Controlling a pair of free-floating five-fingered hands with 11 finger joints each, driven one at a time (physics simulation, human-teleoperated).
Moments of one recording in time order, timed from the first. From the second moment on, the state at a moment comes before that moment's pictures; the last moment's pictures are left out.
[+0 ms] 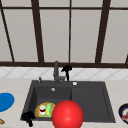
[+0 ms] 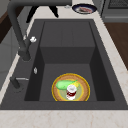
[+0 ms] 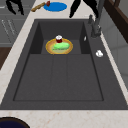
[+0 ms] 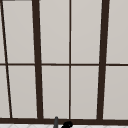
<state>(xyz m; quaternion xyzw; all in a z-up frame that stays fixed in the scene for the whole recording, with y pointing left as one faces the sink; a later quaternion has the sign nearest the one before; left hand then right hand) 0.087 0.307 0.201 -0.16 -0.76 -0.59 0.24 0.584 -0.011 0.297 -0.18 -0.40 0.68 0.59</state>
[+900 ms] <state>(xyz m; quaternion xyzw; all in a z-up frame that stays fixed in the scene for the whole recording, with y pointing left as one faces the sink) 0.087 0.307 0.201 -0.16 -0.76 -0.59 0.24 0.679 -0.020 0.187 -0.13 -0.42 0.69 0.58</state>
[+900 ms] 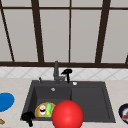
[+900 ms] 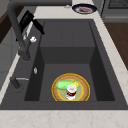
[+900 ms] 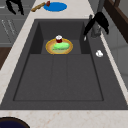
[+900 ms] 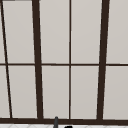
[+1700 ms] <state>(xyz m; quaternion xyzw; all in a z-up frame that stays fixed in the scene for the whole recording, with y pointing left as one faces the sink) 0.087 0.307 0.201 -0.16 -0.76 -0.59 0.24 0.719 -0.022 0.164 -0.13 -0.44 0.68 0.58</state>
